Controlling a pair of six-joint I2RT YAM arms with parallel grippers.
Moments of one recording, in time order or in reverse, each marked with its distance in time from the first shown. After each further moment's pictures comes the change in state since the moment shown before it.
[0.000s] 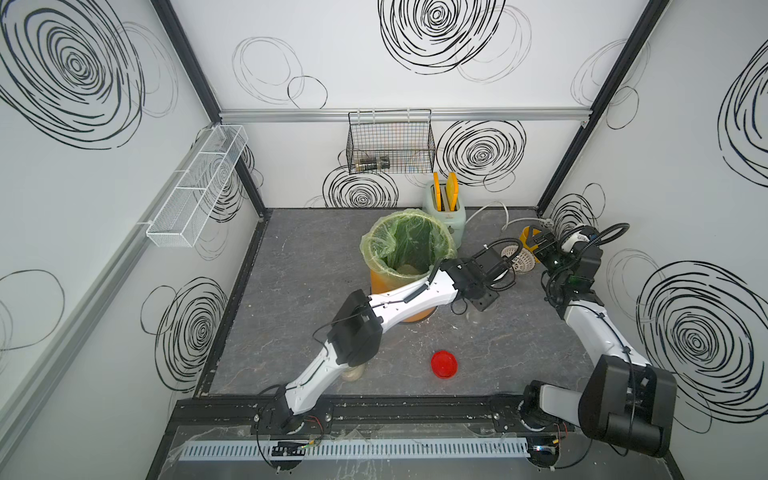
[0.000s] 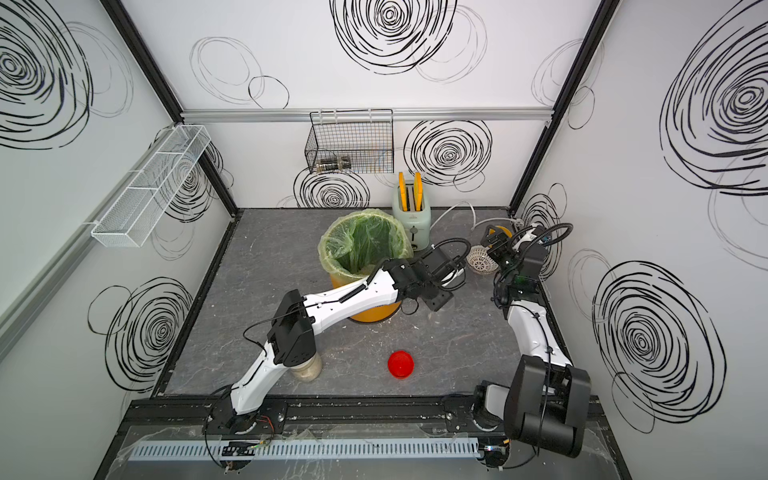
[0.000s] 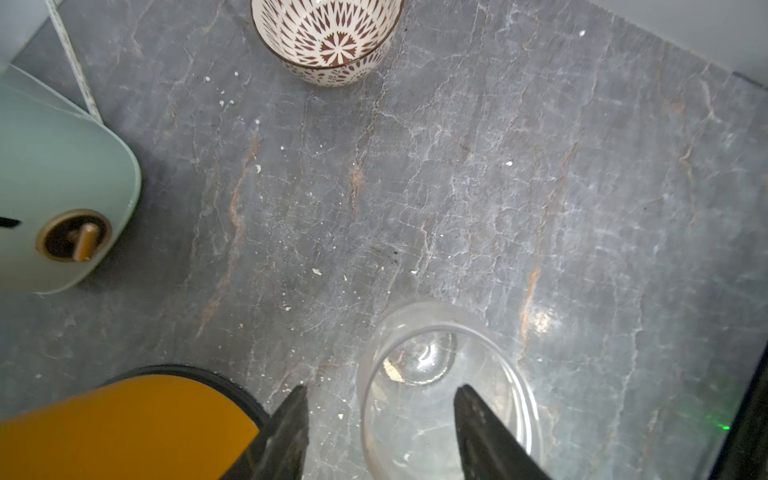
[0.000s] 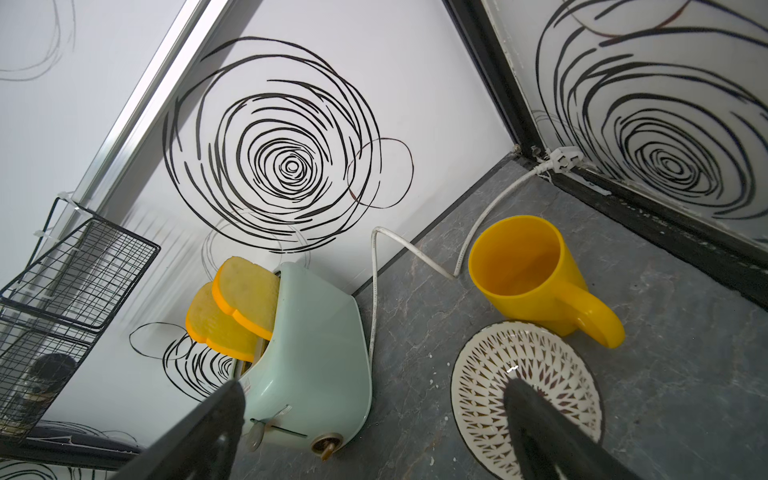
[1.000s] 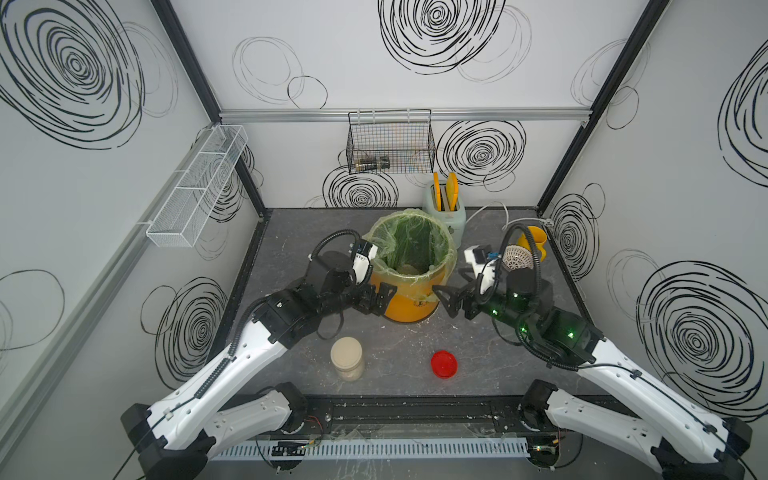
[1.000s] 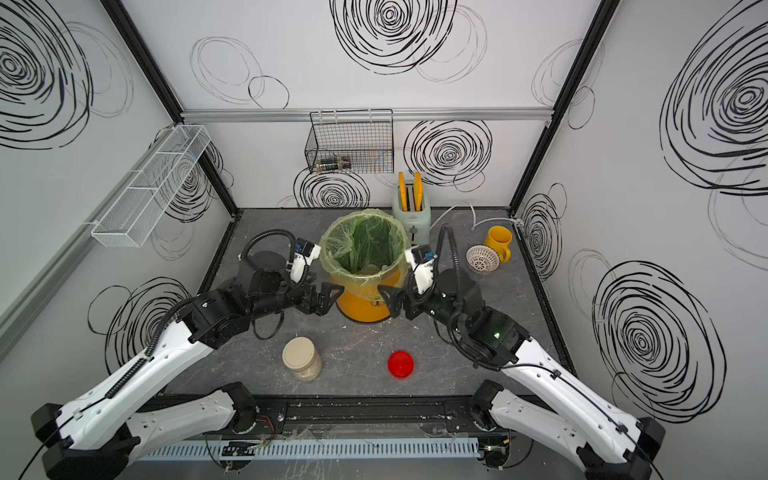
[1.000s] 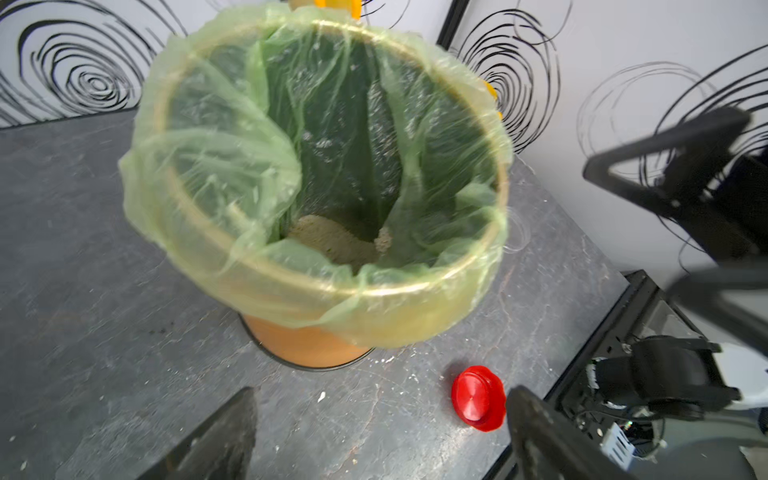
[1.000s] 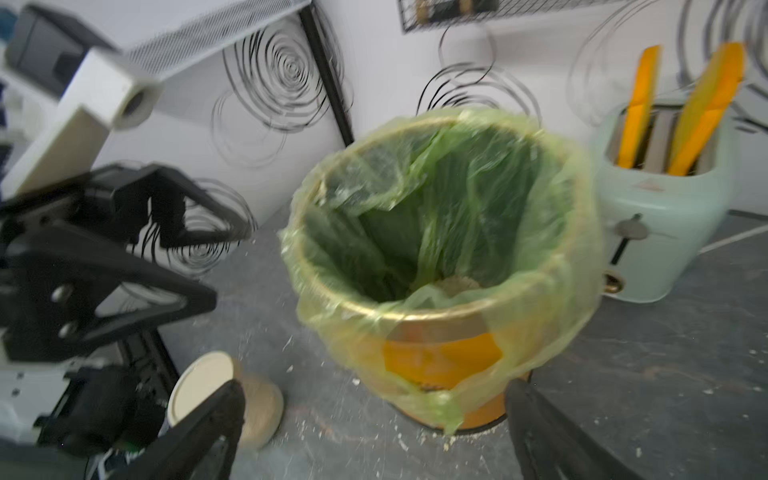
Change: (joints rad) left arm 0.368 -1.323 -1.126 0.137 0.140 -0.249; right arm 1.138 -0.367 0.186 -0.719 0.278 -0.436
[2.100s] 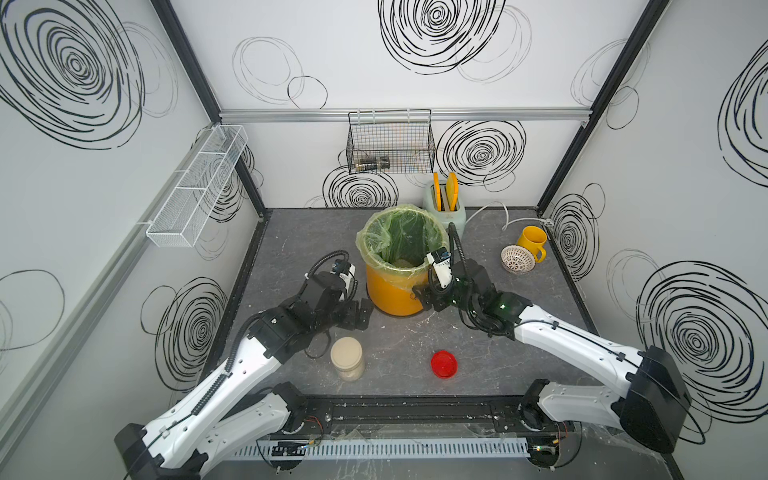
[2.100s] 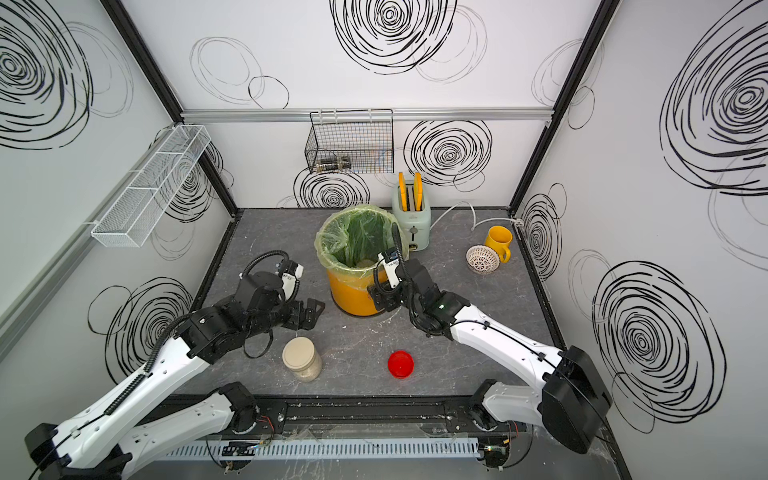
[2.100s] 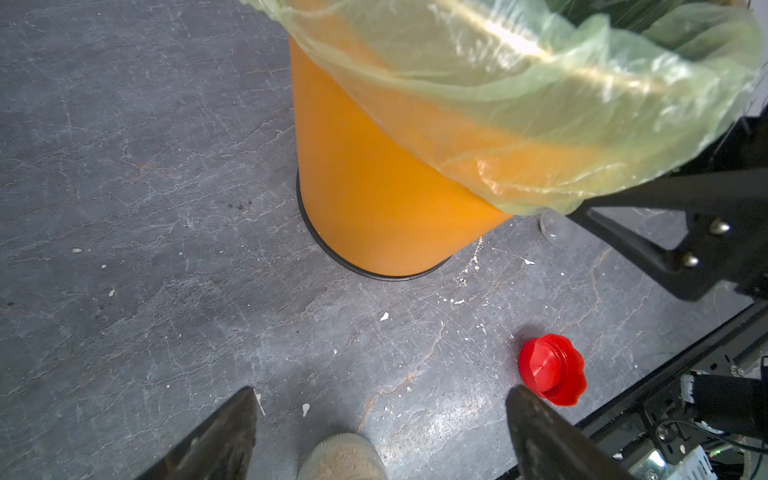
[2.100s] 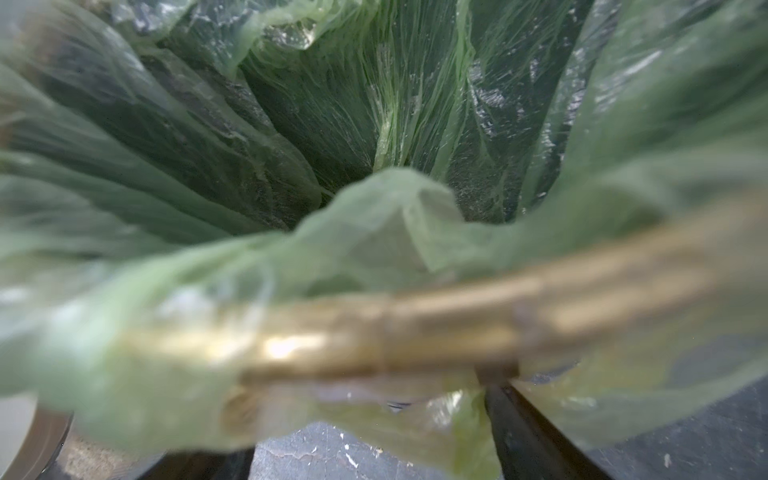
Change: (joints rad) left arm 0.040 -0.084 -0.145 -0.116 -0.137 -0.113; right arm -0.137 0.387 -0.050 0.251 -0.024 -0.062
